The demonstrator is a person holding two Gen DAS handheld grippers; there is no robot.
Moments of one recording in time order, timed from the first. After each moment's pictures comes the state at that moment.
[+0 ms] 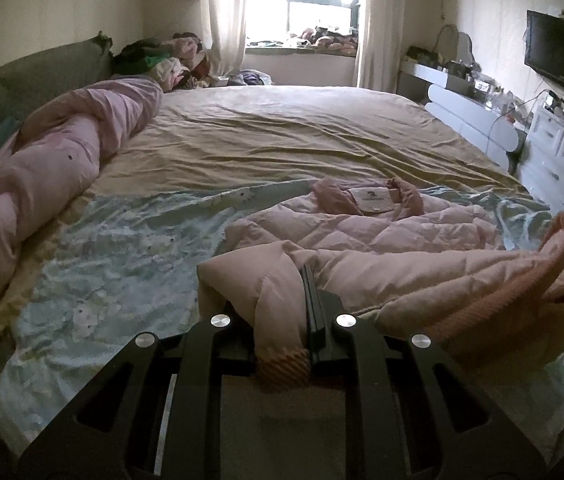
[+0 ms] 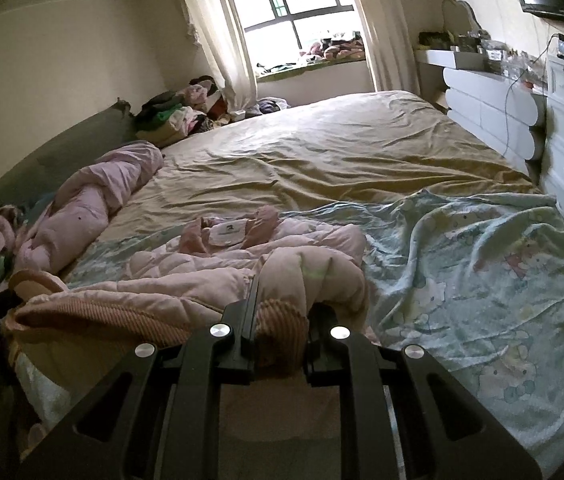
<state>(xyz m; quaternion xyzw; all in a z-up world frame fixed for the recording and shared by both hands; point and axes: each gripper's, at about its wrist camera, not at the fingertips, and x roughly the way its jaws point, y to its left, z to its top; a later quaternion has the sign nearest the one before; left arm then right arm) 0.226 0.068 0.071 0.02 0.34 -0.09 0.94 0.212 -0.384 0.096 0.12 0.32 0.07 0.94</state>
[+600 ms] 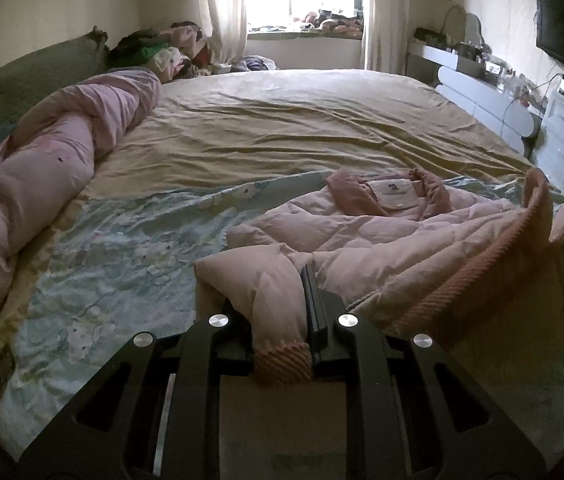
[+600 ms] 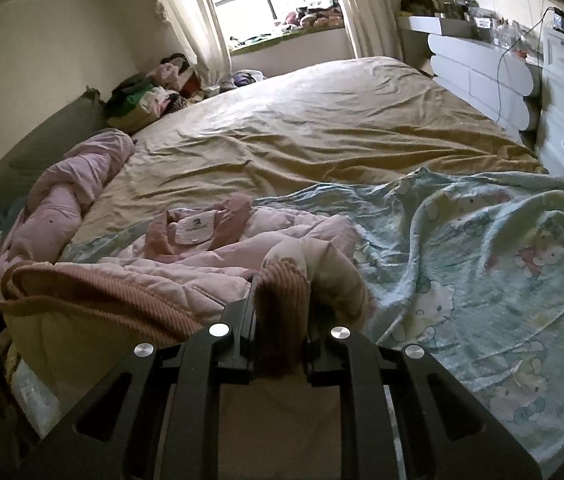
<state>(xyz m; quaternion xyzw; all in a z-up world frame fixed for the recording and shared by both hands) 0.285 0.058 0.048 0.05 0.36 -0.07 0.93 0.295 -0.395 0.068 0.14 0.38 0.04 0.91</state>
